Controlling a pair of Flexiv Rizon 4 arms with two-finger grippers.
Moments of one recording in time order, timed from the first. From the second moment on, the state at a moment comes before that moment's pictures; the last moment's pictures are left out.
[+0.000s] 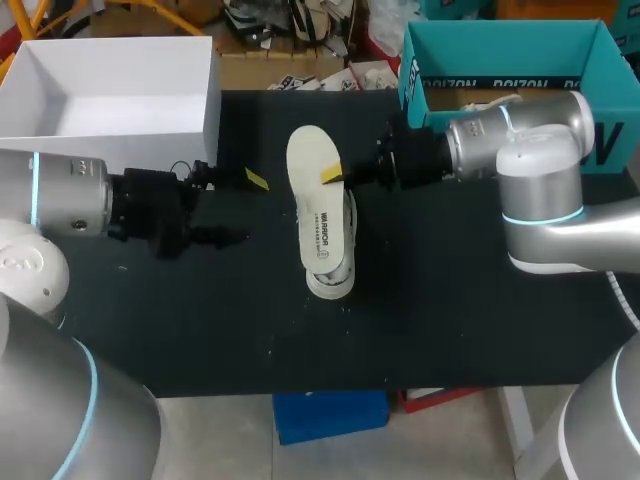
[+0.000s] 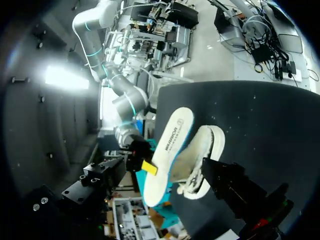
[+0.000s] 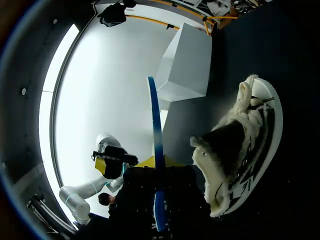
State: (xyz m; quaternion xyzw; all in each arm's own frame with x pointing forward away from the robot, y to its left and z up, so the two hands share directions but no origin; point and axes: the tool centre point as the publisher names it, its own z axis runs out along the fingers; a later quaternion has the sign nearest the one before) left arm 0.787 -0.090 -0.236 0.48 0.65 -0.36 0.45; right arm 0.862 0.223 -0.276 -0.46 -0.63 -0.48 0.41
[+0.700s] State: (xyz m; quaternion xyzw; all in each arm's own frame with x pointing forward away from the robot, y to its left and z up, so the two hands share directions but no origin) left arm 0.805 -0.078 -0.276 0.43 0.59 -0.34 0.60; right arm 0.862 0.223 -0.276 -0.46 -0.63 -0.48 0.41
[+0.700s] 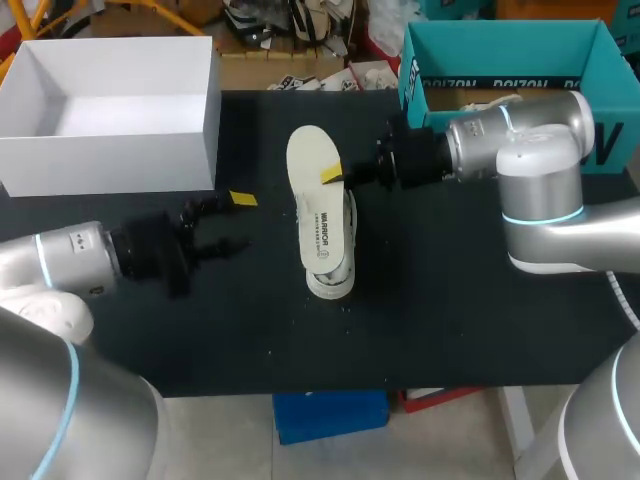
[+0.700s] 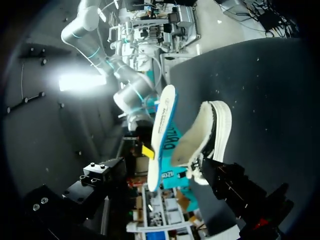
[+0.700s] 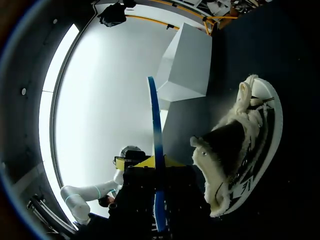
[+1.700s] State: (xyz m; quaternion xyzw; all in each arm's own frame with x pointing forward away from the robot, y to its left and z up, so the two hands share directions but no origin) left arm 0.861 -0.158 -0.277 0.43 0.51 -0.39 0.63; right arm 0.862 0.223 -0.276 -0.46 -0.63 -0.48 0.41
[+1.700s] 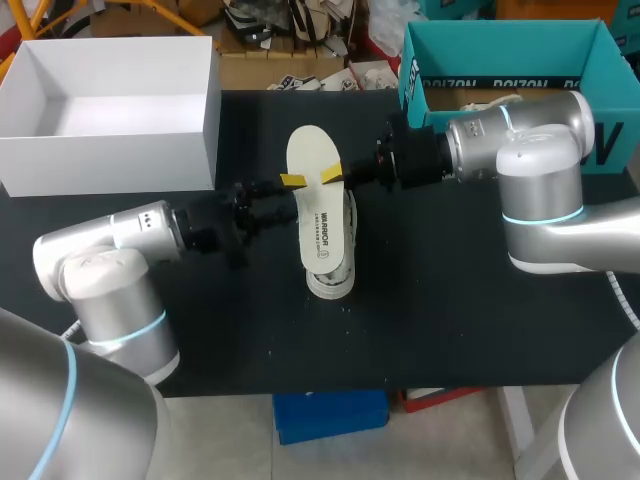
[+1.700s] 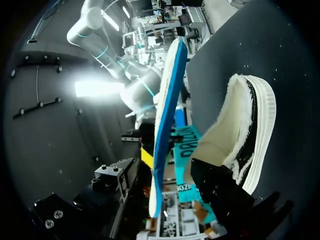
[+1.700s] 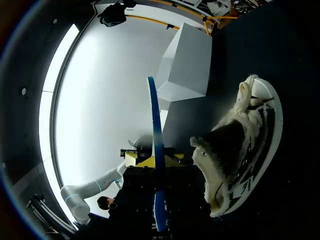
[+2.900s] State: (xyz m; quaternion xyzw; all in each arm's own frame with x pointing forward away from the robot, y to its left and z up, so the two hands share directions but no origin) left arm 0.873 -0.175 -0.282 0.44 0.51 -0.41 0.62; right arm 0.866 0.220 -0.280 -0.47 -0.62 -0.47 0.40
